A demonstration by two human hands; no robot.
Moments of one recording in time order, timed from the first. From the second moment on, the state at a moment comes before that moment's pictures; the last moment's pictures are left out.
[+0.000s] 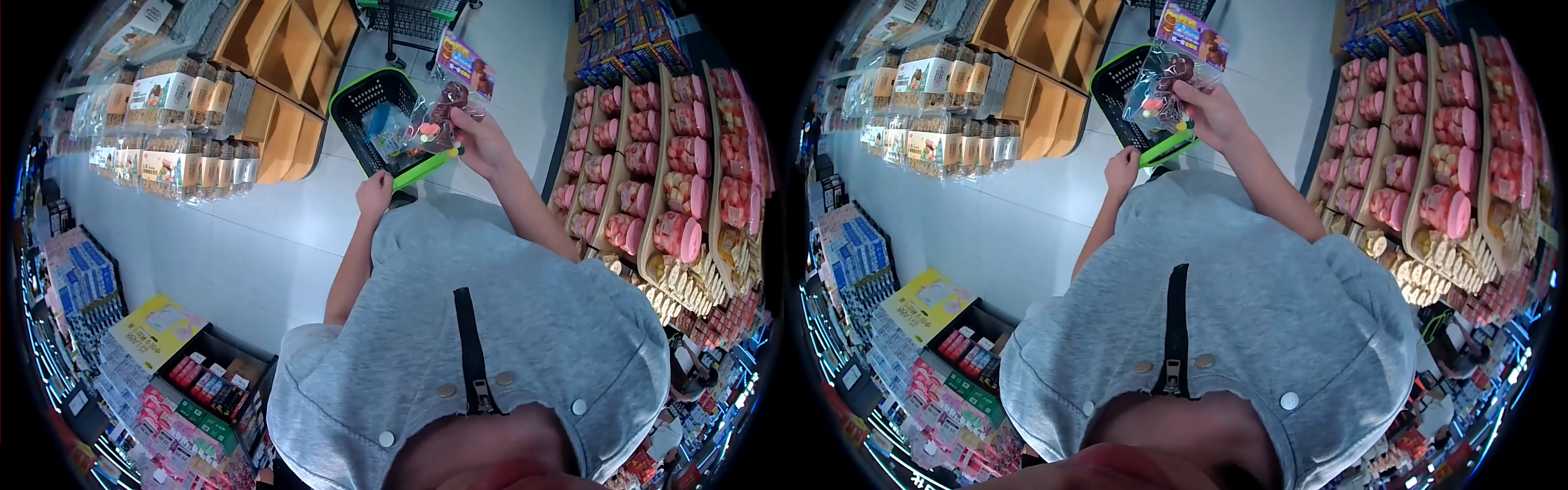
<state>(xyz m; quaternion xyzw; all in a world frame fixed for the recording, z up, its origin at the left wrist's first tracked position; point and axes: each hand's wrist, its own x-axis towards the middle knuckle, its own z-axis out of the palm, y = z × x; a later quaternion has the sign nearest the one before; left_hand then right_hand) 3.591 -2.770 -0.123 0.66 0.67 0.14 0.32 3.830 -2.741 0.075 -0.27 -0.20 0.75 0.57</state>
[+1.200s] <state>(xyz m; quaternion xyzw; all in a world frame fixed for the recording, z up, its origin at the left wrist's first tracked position) 3.613 -2.886 -0.147 0.64 0.68 0.04 0.34 3.904 -2.824 0.059 -0.28 -0.23 0.69 0.63</state>
